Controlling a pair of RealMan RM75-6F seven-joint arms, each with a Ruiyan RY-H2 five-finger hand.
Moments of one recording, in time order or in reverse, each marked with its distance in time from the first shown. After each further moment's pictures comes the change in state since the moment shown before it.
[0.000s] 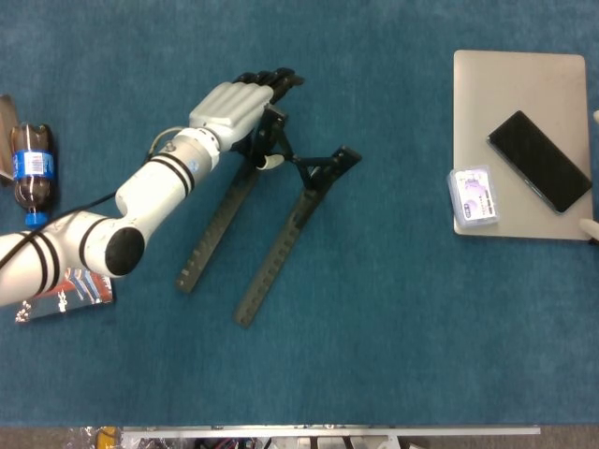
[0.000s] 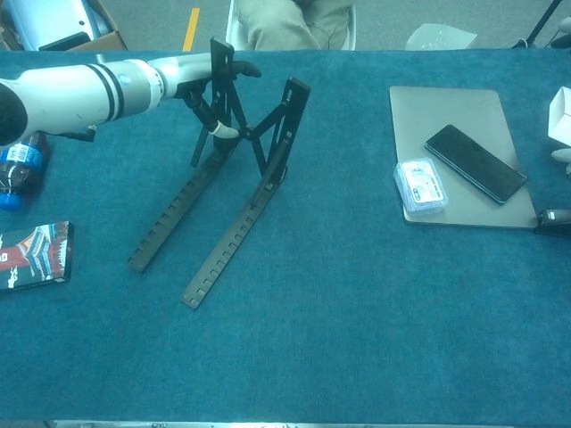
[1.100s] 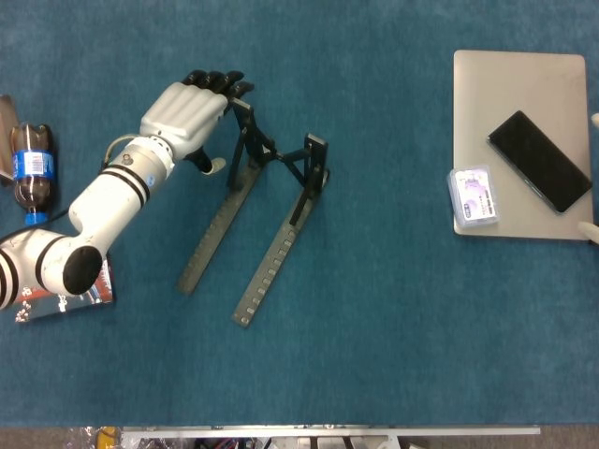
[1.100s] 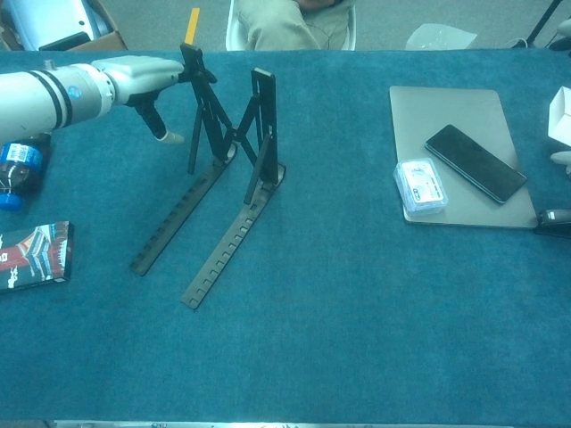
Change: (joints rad) left arm 0.043 0.095 0.119 -0.081 0.032 0.118 0.177; right arm -0.005 0.001 -0.004 -0.006 -0.006 0.002 -0.001
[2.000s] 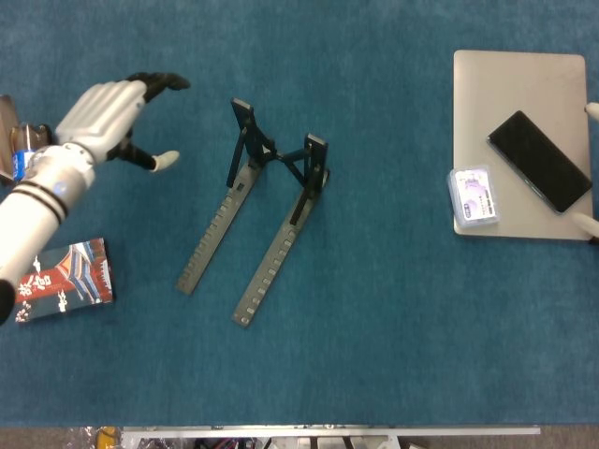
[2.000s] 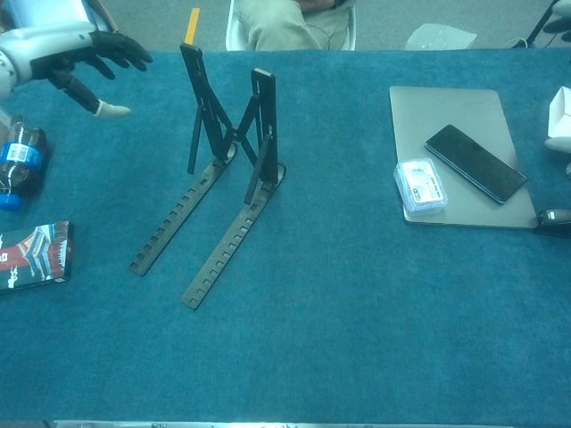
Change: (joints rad) left arm 0.248 0.252 -0.103 -0.182 0.204 0.027 -0.397; right arm 0.029 0.012 0.022 -0.006 -0.019 -0.001 0.066
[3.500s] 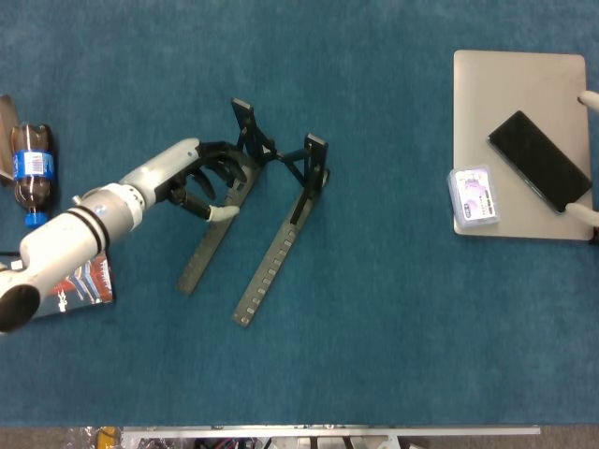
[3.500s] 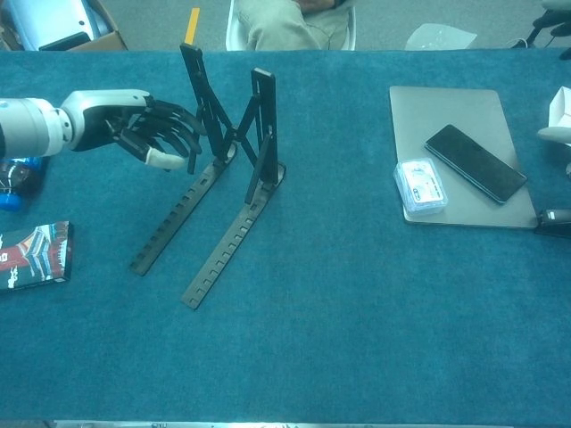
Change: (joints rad) left arm 0.033 -0.093 -0.116 0.023 0.212 -0.353 -0.569; right arm 0.038 0.012 0.007 -0.001 0.040 -0.050 0.025
